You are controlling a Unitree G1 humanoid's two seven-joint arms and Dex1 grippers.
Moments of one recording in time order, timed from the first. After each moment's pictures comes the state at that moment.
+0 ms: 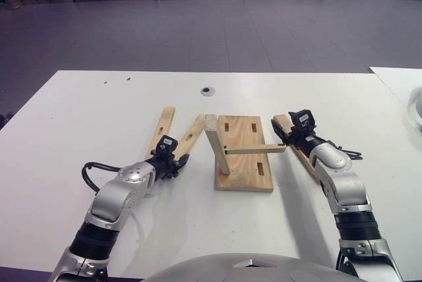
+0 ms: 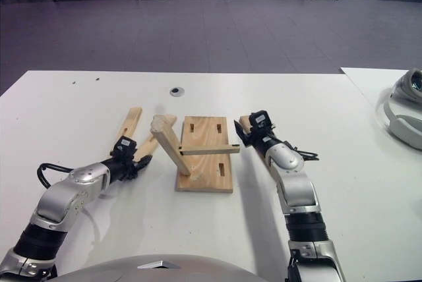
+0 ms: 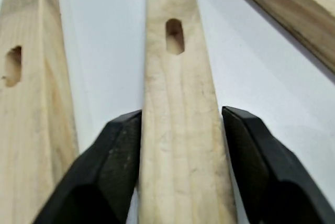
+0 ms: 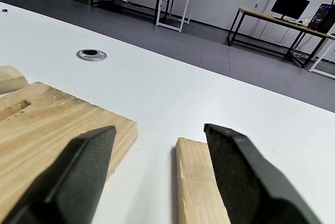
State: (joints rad) left arm -0.05 0.49 -0.18 -0.28 -0.33 0.80 -0.26; right arm -0.15 -0.30 -0.01 -0.06 0.08 0.35 0.34
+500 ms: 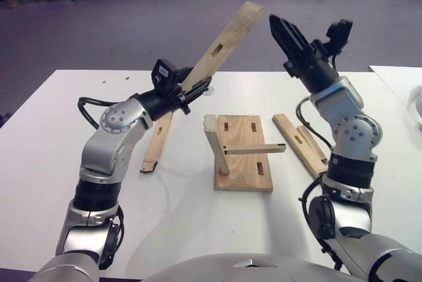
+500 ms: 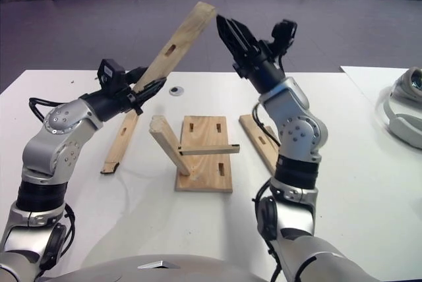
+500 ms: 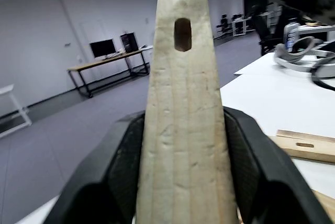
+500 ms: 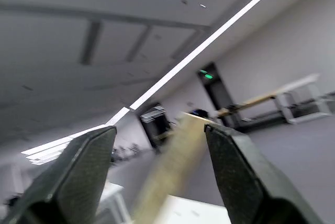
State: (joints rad) left arm -0.44 0.44 -0.05 -0.29 -0.39 0.41 -0.58; right arm -0.67 -0.12 -0.32 -0.14 0.95 0.65 0.38
